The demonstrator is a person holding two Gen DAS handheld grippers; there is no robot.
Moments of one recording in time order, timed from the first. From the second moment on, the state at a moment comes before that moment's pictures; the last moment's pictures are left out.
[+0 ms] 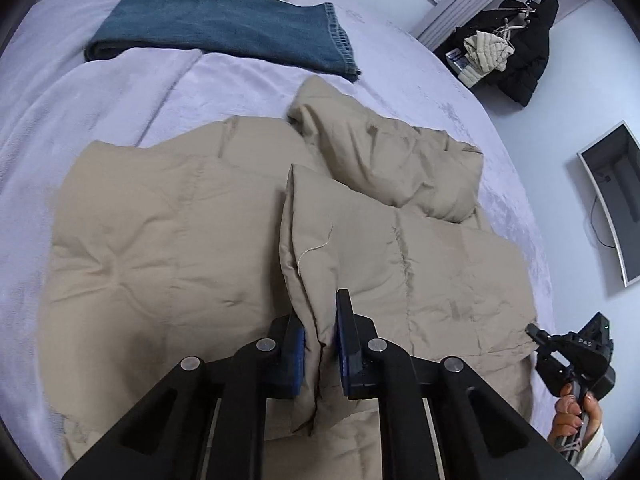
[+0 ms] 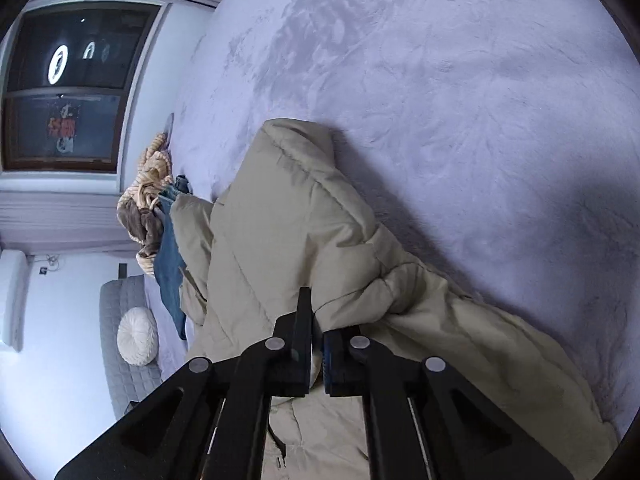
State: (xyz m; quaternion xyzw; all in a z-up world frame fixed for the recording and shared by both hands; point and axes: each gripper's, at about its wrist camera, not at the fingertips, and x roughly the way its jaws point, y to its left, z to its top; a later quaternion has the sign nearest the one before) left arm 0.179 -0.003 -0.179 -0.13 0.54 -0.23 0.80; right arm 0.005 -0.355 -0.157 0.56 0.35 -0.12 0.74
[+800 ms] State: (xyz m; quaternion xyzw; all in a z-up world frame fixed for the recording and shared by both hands) left arm 0.184 -0.038 -0.154 0.01 0.48 -0.21 0.85; right arm 0.034 -0.368 -0.106 0.31 0.42 -0.16 0.84
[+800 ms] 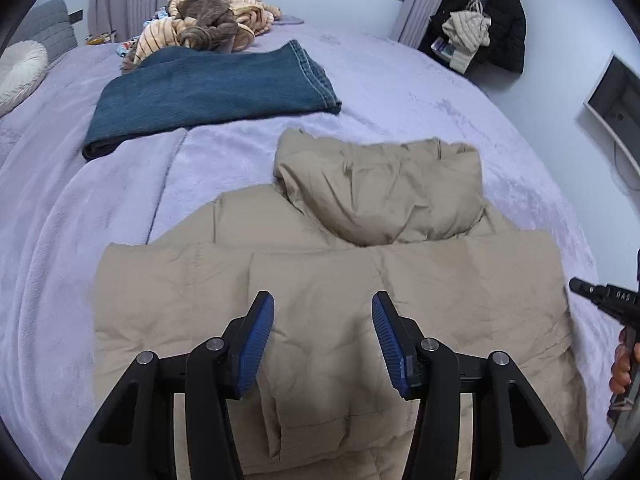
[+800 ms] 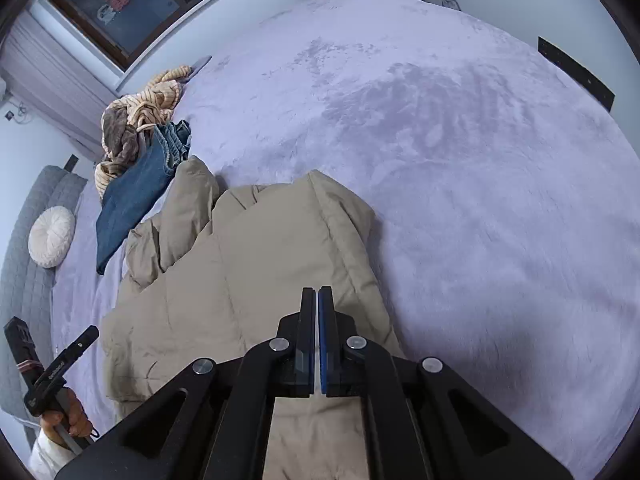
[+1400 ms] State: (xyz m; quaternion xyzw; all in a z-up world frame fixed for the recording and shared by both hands) left arm 0.161 -0.015 -0.175 0.03 0.53 -0.14 0.83; right arm 0.021 -0.362 -0.127 0.28 0.49 -0.16 0.81
